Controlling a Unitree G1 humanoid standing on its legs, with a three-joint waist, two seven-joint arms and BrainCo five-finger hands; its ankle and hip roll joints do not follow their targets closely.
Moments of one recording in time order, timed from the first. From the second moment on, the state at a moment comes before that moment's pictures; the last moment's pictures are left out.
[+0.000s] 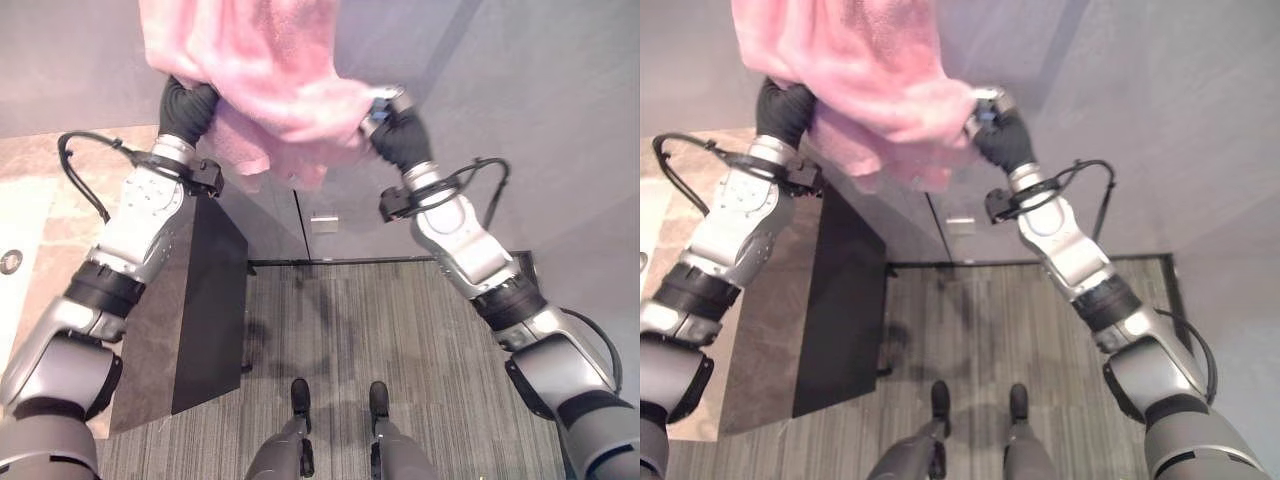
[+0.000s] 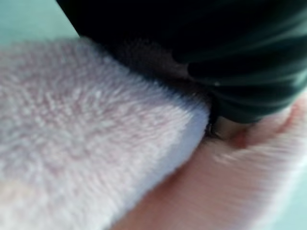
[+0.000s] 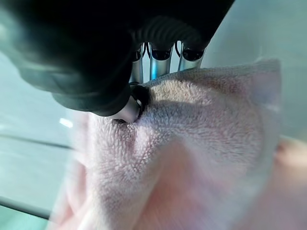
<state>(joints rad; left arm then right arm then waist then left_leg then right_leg) -0.75 0.78 -0.32 0.16 -0.61 -0.28 0.23 -0.85 -0.48 0.39 0.10 0.37 -0.15 -0.29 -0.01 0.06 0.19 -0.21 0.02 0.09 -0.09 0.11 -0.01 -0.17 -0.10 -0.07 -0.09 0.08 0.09</state>
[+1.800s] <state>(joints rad) -0.66 0.37 -0.41 0.40 -0.53 -0.19 0.30 -0.62 -0.29 0.43 0.24 0.37 -0.22 -0.42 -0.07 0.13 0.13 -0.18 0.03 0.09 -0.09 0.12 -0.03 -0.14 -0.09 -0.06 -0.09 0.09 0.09</state>
